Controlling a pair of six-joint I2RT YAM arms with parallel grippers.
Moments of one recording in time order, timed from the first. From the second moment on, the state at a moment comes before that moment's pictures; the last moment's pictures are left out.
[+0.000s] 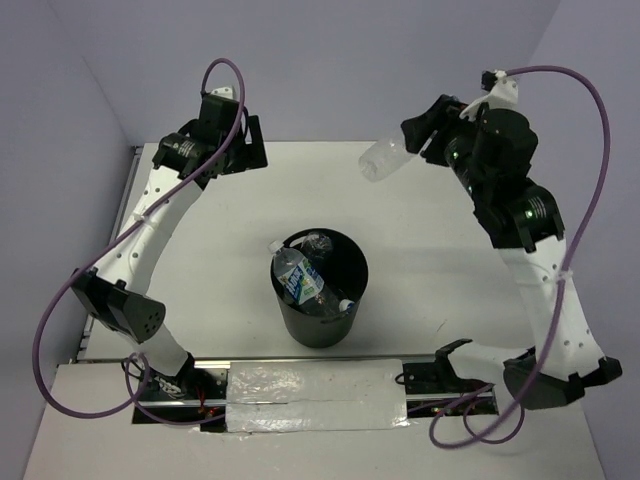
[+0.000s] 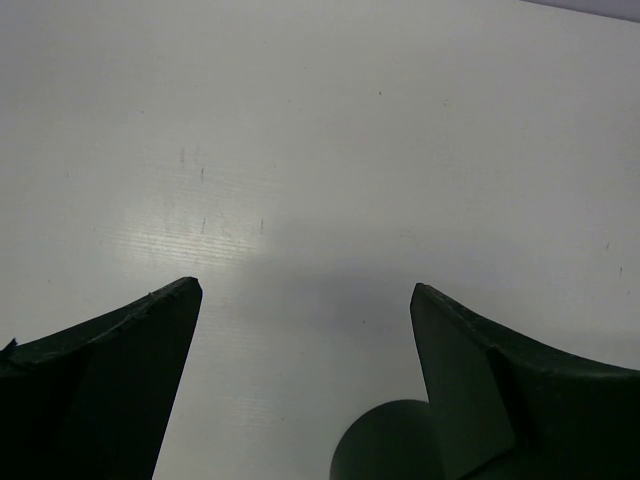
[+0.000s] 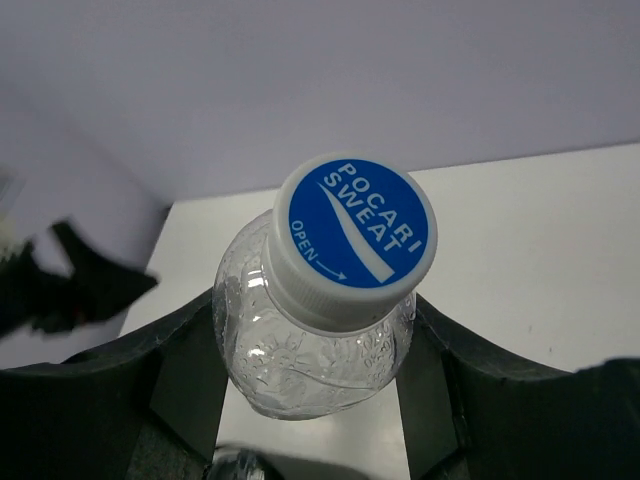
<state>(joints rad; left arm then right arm) -0.41 1.64 1.93 -0.97 -0.33 -0.45 0.32 1.22 1.73 -0.62 0.17 0.50</state>
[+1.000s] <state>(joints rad) -0.41 1.61 1.87 -0.92 -0.32 -0.46 0.95 1.13 1.41 -0.78 0.24 0.17</state>
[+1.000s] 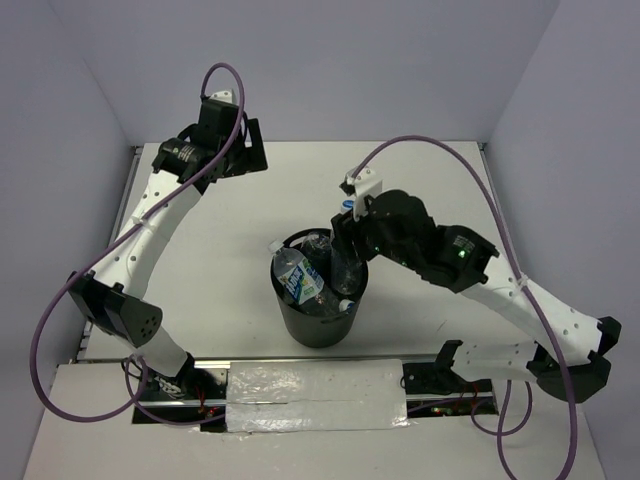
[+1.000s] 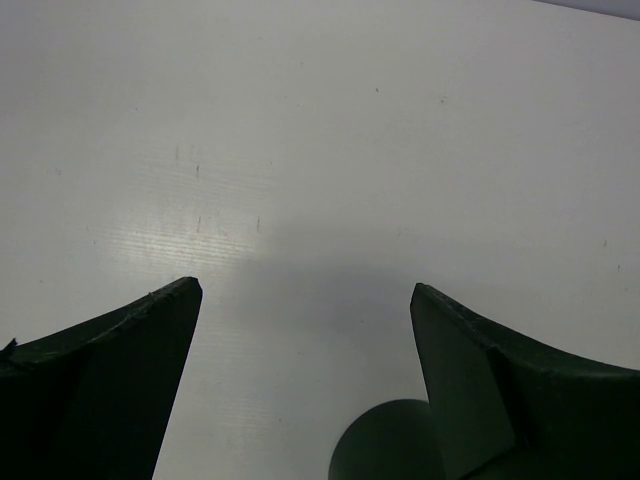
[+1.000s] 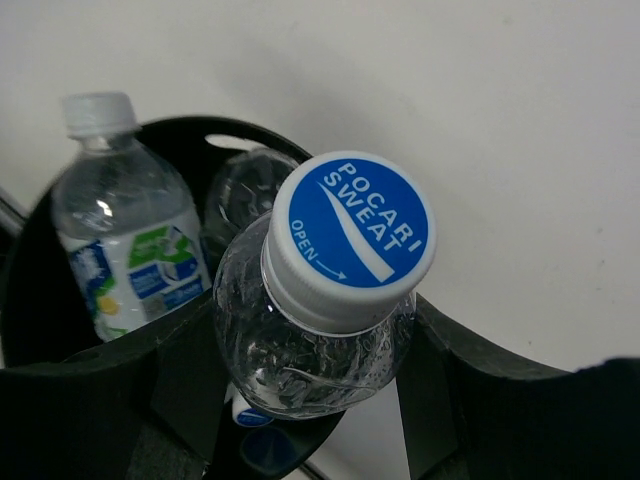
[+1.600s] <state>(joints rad) -0.41 1.60 1.83 -0.91 -0.33 -0.46 1.10 0.96 1.16 -0.61 0.46 0.26</state>
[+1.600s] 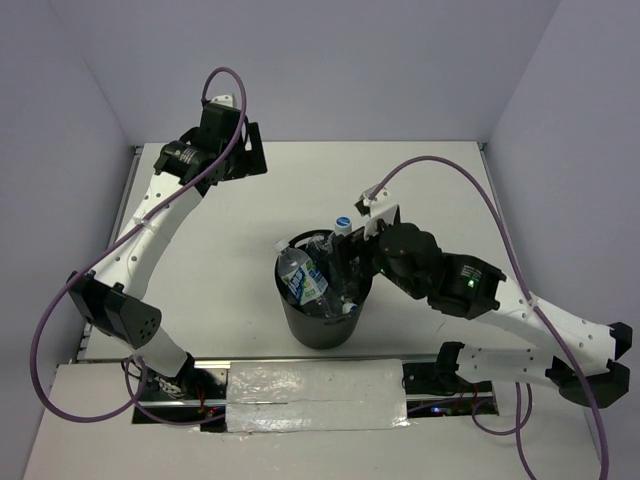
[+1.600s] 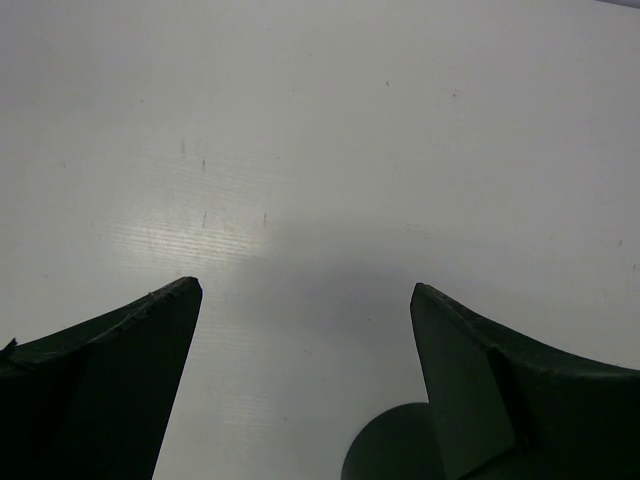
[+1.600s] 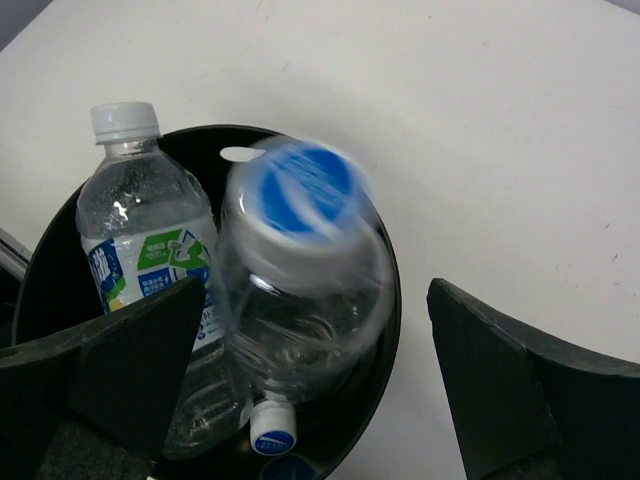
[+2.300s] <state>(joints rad) -0.41 1.57 1.82 -0.90 -0.33 -0.46 0.70 0.99 1.46 -0.71 0.69 0.37</state>
